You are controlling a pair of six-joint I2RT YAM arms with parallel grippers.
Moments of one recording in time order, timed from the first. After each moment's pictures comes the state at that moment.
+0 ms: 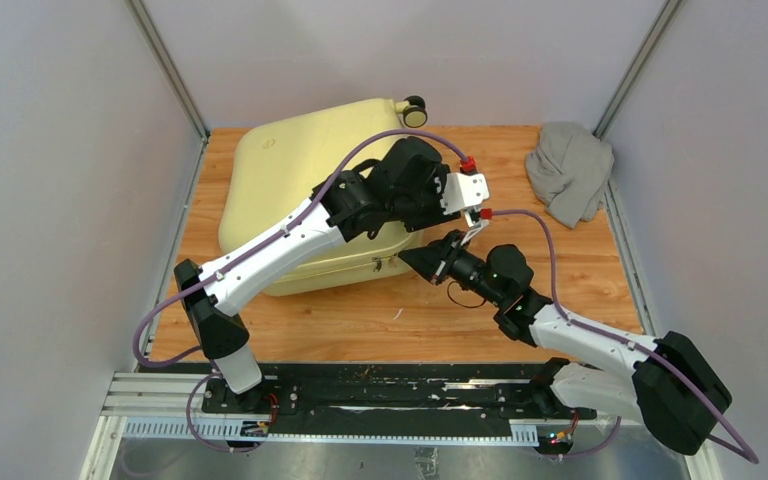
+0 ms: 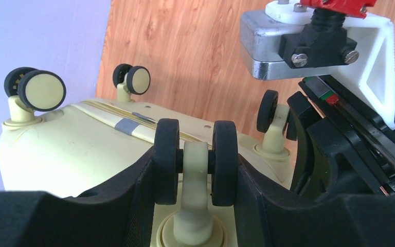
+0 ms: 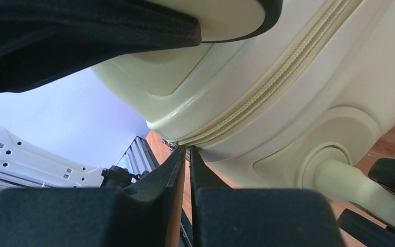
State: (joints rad) left arm -0.98 1.69 1.88 -0.80 -0.08 0.56; right arm 0.74 1.07 0.42 0.71 -0.21 0.77
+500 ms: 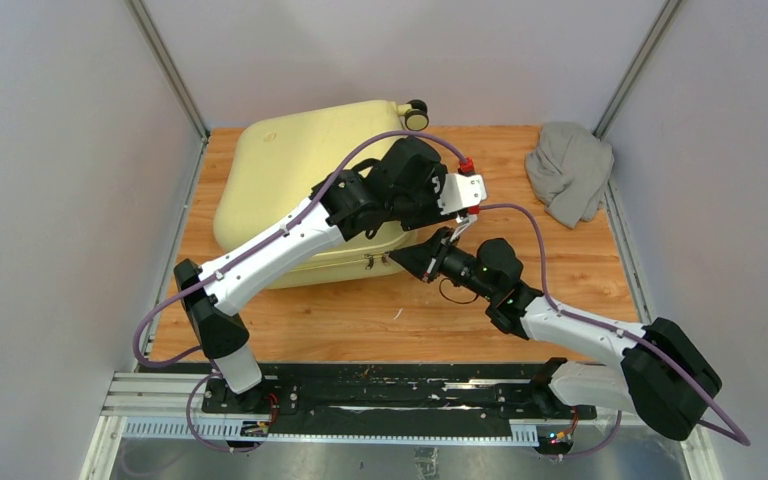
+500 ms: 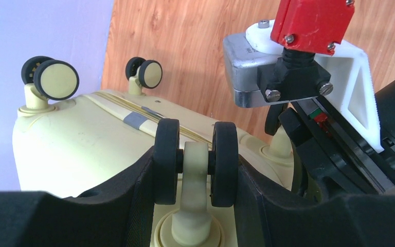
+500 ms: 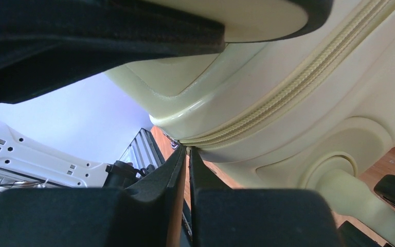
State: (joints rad) left arm -0.97 1.69 1.88 -0.82 -0.11 0.58; right arm 0.76 1.15 0.48 0.72 -0.25 0.77
